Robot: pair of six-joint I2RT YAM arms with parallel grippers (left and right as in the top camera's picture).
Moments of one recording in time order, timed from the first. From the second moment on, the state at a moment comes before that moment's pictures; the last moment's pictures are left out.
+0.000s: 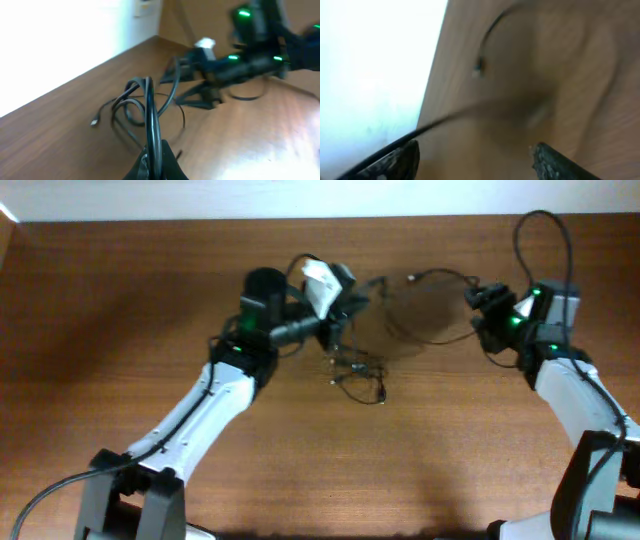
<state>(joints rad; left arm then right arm) -0.37 1.60 1.08 0.23 0.72 0.06 -0.19 1.65 0.97 -0.02 -0.47 1.03</state>
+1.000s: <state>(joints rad) -0.17 1.56 1.08 -0.18 0.44 0.06 -0.23 1.65 0.96 0.17 -1.21 0.87</state>
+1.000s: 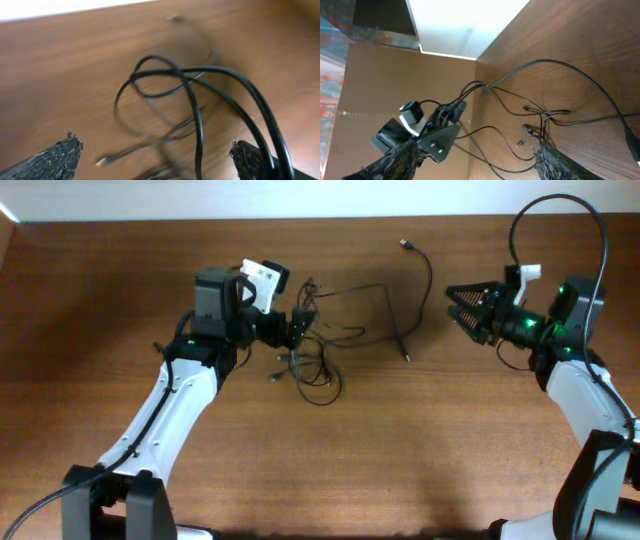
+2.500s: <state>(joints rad) 0.21 1.56 1.08 -0.14 0.34 -0.09 0.54 1.65 0.96 0.21 -0.47 0.39</state>
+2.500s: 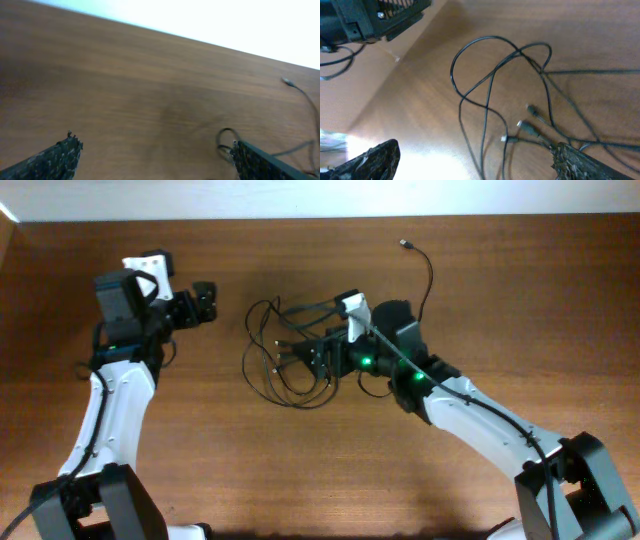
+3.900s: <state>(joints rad) 0.27 1.56 1.08 -0.28 0.32 -0.10 0.74 2.05 1.24 0.46 -0.28 0.29</state>
